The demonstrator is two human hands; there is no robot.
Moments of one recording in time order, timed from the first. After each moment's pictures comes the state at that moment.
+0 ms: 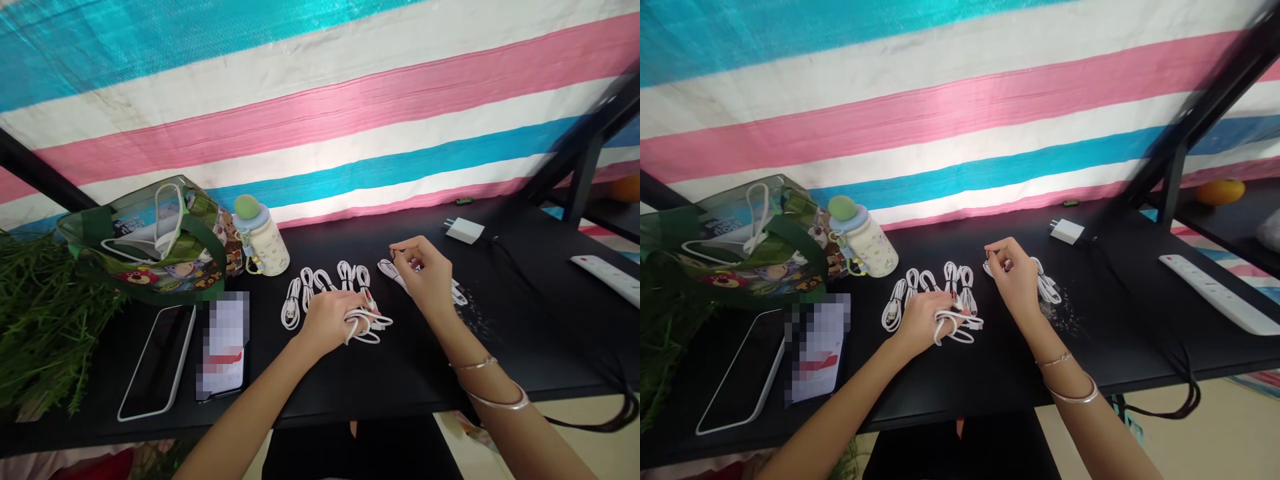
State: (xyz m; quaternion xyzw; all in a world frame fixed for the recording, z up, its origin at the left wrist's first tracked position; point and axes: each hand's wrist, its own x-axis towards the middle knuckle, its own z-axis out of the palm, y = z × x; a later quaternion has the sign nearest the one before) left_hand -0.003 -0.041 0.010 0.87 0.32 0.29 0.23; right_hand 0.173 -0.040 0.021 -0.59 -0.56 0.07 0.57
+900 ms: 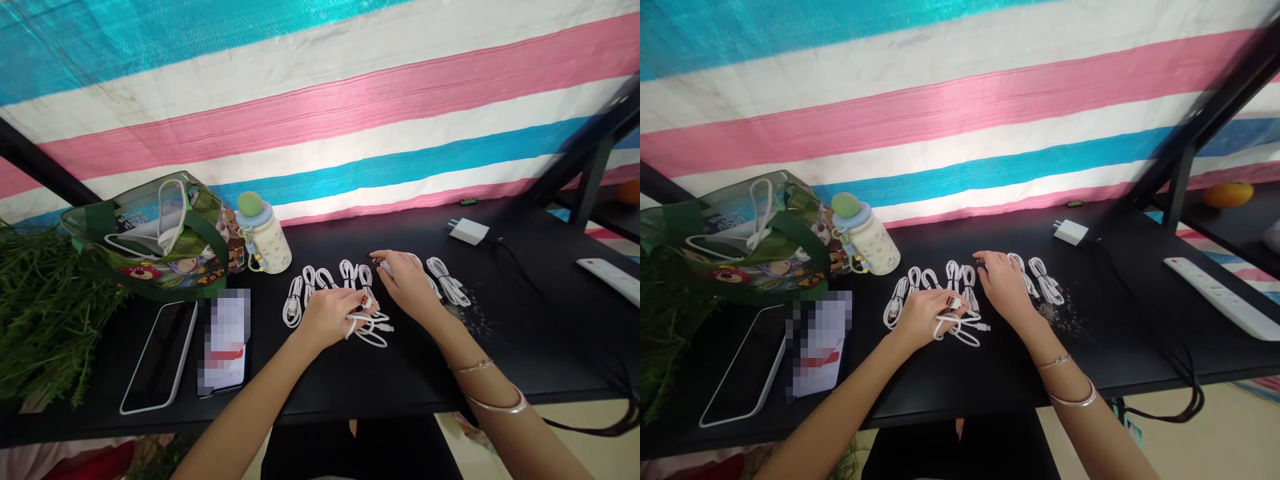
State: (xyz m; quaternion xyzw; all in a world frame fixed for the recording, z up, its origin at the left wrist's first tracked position) left_hand -0.006 -0.037 0.002 0.90 0.27 0.33 0.09; right_hand 0.175 -0.030 -0.019 -0.60 -0.70 -0.01 0.38
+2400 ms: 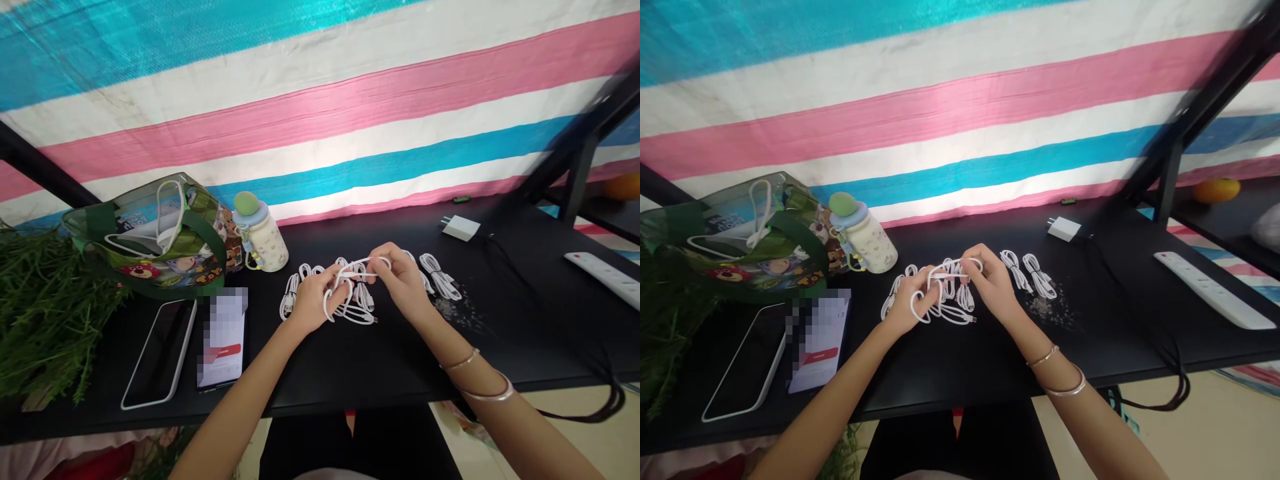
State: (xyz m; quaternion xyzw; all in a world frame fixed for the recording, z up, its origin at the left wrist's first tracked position) left_hand -0.012 -0.028 0.024 0.79 0.40 0.31 0.36; right_hand 0.150 -0.047 0.022 -0.44 -0.57 0.33 0.60
